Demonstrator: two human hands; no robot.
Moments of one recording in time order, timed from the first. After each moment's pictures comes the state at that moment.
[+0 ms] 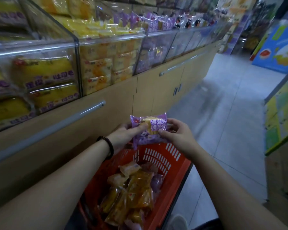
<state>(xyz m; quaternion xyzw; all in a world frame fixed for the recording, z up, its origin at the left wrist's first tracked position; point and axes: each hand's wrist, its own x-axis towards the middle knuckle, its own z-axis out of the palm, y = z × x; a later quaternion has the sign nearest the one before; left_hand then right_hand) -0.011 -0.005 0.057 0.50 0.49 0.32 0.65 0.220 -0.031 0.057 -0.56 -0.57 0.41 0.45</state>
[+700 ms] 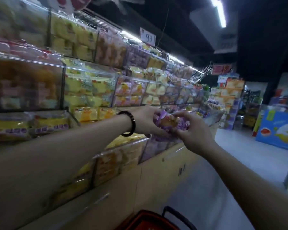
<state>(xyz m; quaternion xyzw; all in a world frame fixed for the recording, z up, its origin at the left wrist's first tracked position) -0.002 0.062 0.409 0.85 0.41 0.26 0.21 0.212 0.041 0.369 -0.53 -0.73 0.00 0.44</state>
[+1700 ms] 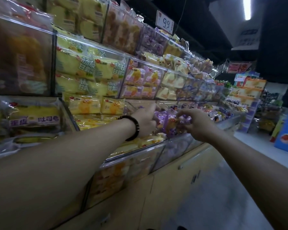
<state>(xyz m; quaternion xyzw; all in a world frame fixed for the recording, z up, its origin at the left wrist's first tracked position) -0.036 0.205 0.343 0.78 0.53 0.31 0.13 0.192 0.225 0.354 -0.54 -0.79 -0.01 0.30</state>
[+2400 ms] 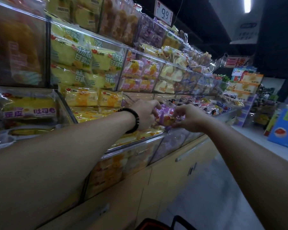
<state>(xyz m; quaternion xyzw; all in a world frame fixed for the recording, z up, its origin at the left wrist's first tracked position) -0.034 0.202 0.343 0.79 0.53 0.31 0.09 0.181 0.224 0.358 -0.57 -0.80 0.05 0.19</state>
